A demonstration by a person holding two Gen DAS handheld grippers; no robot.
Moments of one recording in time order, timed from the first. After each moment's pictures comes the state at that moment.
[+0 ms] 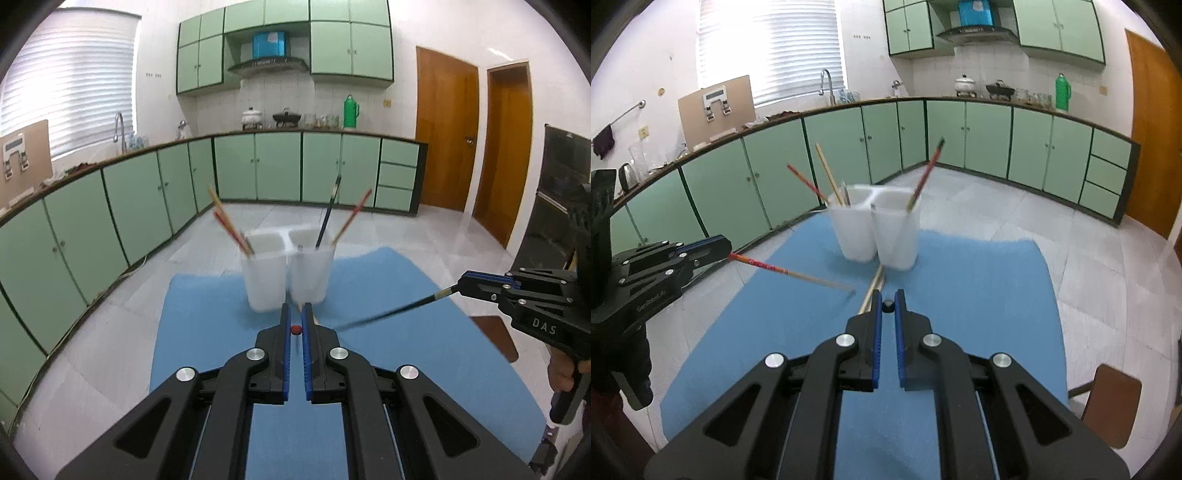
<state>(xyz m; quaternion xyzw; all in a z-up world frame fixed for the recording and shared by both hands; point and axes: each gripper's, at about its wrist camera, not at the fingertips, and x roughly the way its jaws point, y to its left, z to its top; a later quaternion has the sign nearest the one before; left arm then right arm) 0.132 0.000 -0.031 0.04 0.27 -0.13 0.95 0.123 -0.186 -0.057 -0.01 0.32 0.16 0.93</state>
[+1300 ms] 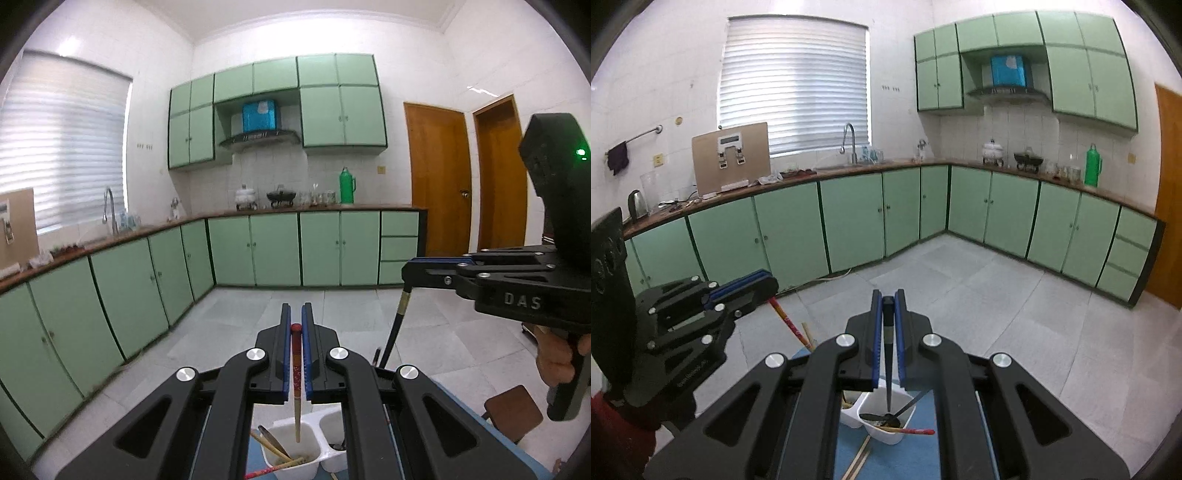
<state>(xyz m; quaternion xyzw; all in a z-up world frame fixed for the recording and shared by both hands) 0.298 -0.013 0.061 0.04 0.14 -0.15 0.98 0.309 -0.171 0.096 -0.03 0.23 0.20 0.95</state>
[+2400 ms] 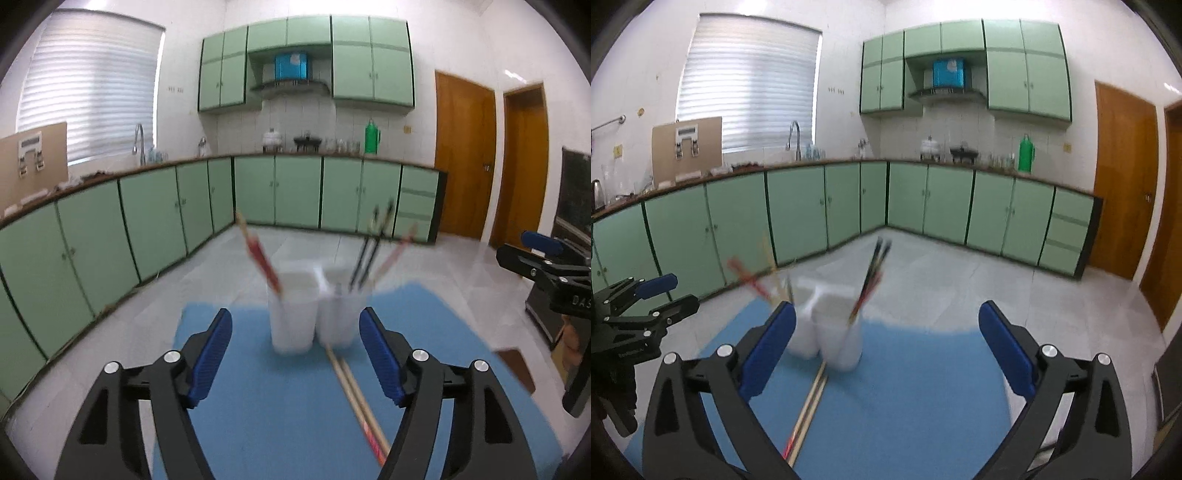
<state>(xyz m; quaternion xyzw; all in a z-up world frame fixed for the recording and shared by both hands) 0.172 0.016 -0.055 0.02 0.24 -0.09 0.97 0.161 -0.215 -0.027 -0.04 0.22 0.08 0.97</state>
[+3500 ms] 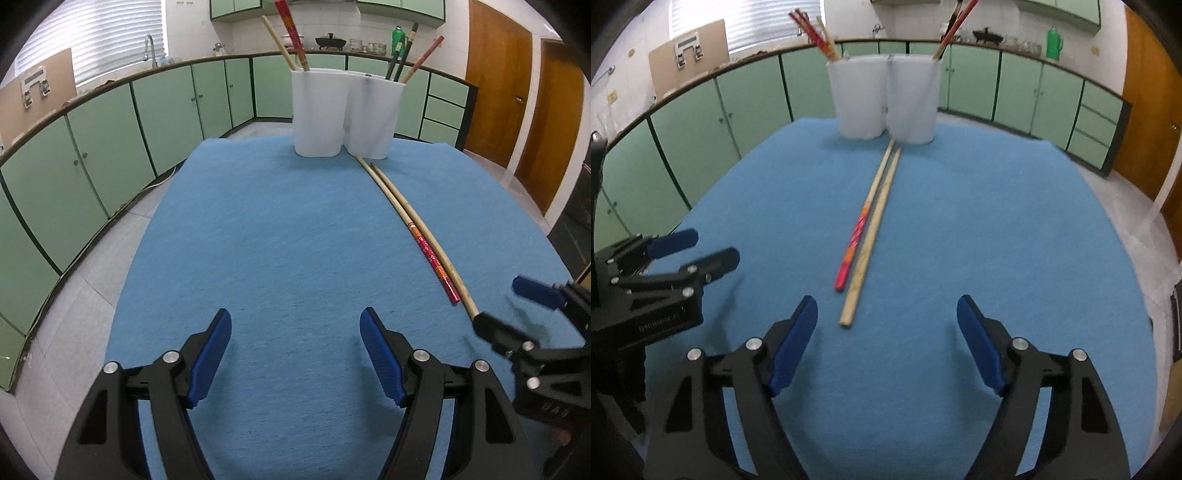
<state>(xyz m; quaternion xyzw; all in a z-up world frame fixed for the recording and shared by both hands) 0.121 0.030 -0.199 0.02 0.41 -0.05 0.91 0.090 -0.126 -0.209 -0.02 0.43 0.11 0.90</state>
